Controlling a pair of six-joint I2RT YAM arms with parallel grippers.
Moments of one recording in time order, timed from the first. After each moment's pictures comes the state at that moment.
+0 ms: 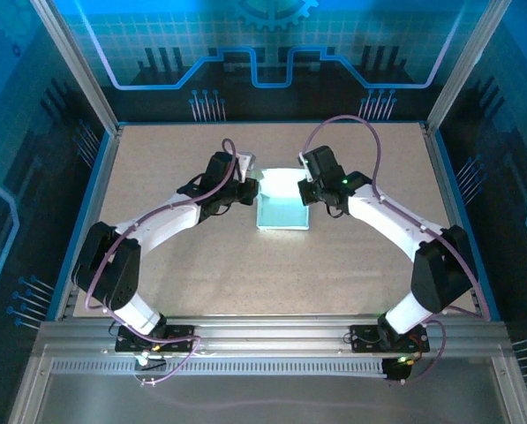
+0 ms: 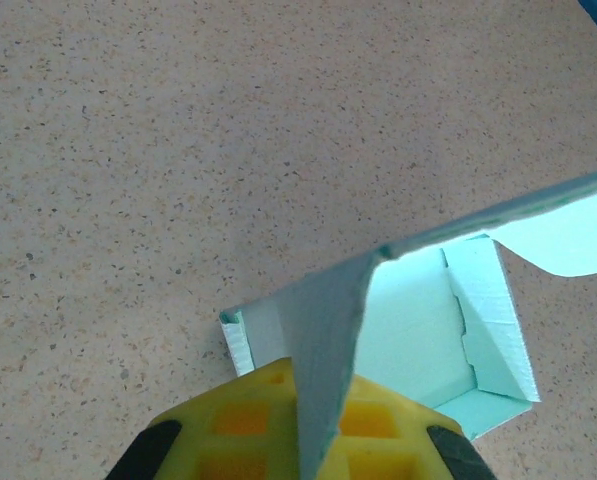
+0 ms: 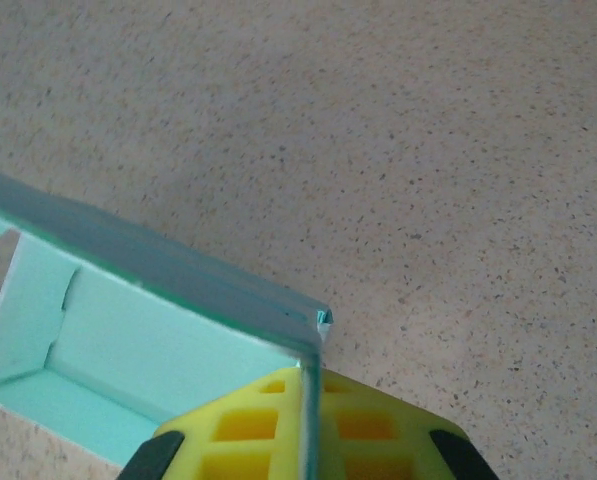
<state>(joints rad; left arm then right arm) -0.47 1.61 1.09 -0.14 0.13 -0.31 0.54 1.58 1.23 -0.52 0.22 0.17</state>
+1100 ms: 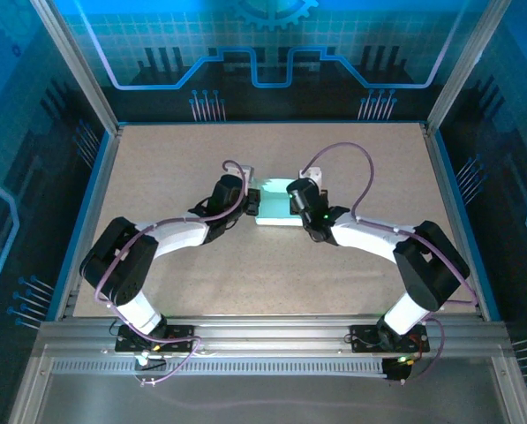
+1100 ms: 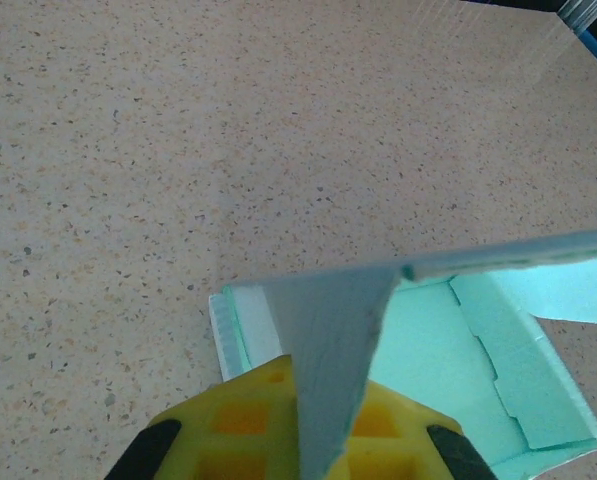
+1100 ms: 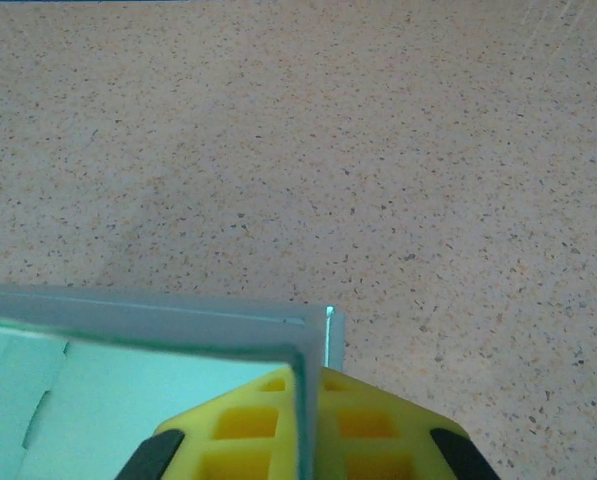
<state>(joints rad) -0.54 1.66 0.84 0.30 -0.05 -0.41 0.69 1.61 0.92 0.00 0.57 0.44</state>
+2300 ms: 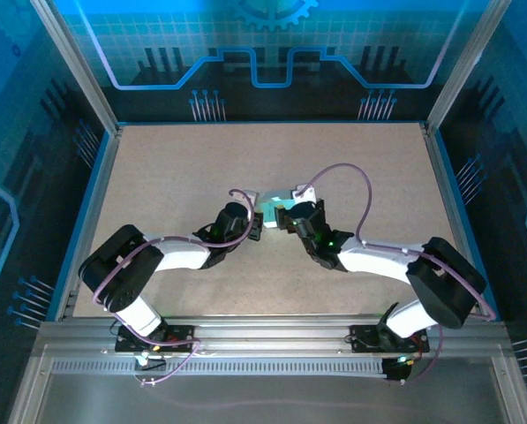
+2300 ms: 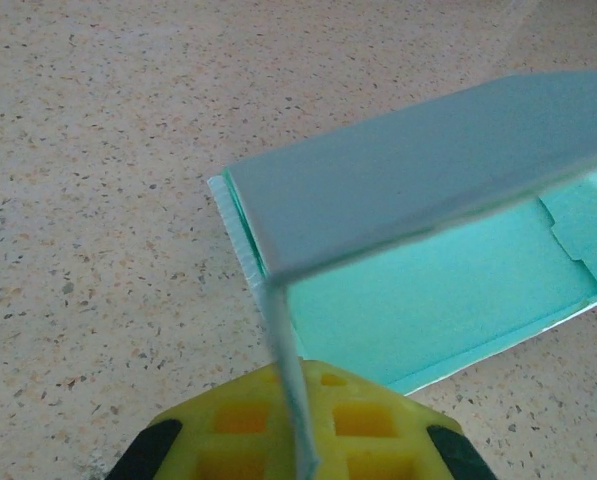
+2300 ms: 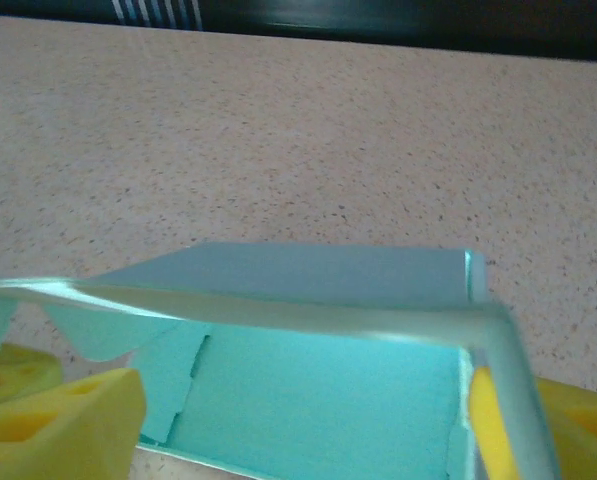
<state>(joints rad) -0.66 1.63 0.64 0.47 -0.14 -0.36 0.80 1.46 0.69 0.25 0.53 0.32</state>
